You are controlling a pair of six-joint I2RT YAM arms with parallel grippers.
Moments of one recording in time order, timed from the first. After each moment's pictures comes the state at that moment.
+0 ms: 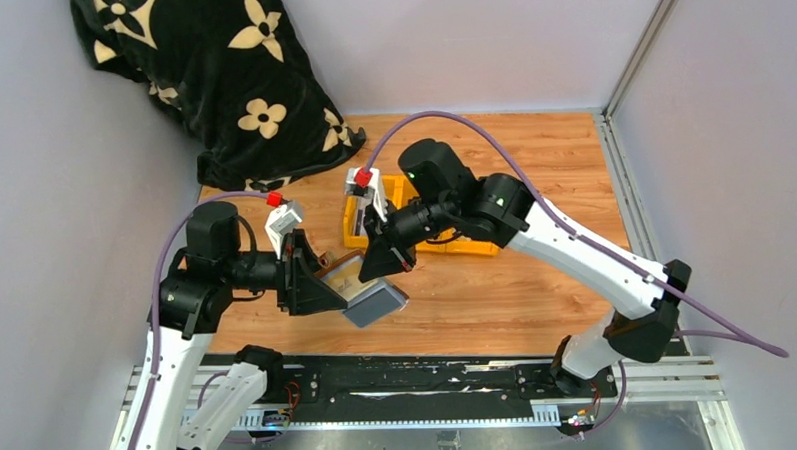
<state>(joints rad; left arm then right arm) -0.26 0.71 1.05 -0.84 1.23 -0.14 1.02 1.46 1.66 -0.72 -0.67 0.09</state>
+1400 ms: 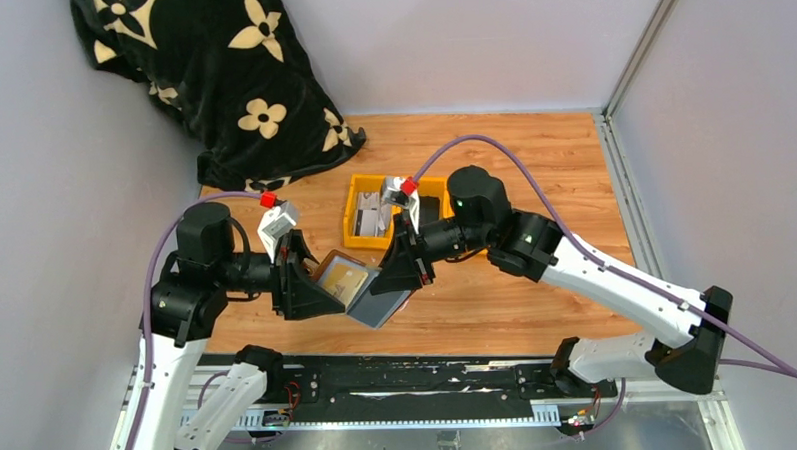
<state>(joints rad) -0.27 0.70 1.09 -0.85 1.24 -0.12 0.99 1.20 1.20 -0.21 -0.77 0.32</state>
